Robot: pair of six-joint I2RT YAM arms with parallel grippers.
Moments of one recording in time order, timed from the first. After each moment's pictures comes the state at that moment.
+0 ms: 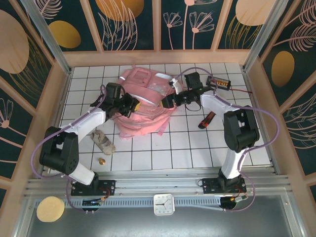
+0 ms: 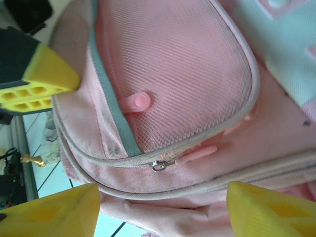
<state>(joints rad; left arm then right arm) -0.34 1.55 1.01 -0.19 0.45 -1.36 0.39 1.83 1.32 -0.34 -0.80 -0.03</state>
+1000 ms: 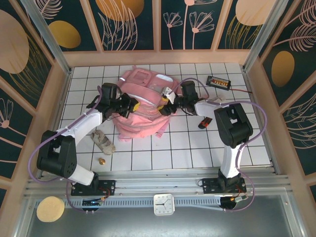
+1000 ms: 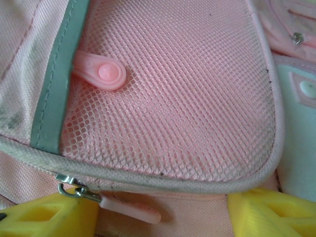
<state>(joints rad) -0.31 1.51 0.98 -0.19 0.54 -1.36 0.44 1.93 1.14 0.14 -0.74 -0.50</state>
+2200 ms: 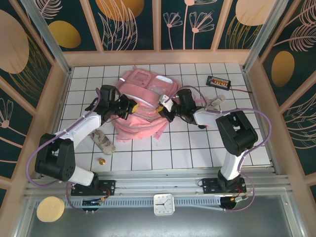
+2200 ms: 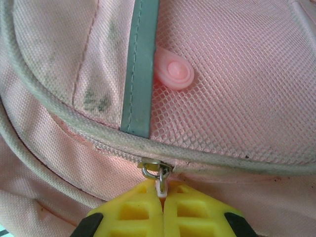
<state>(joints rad) -0.31 1.47 0.94 -0.16 0.53 -1.37 0.53 1.80 0.97 0.21 -0.59 -0.45</state>
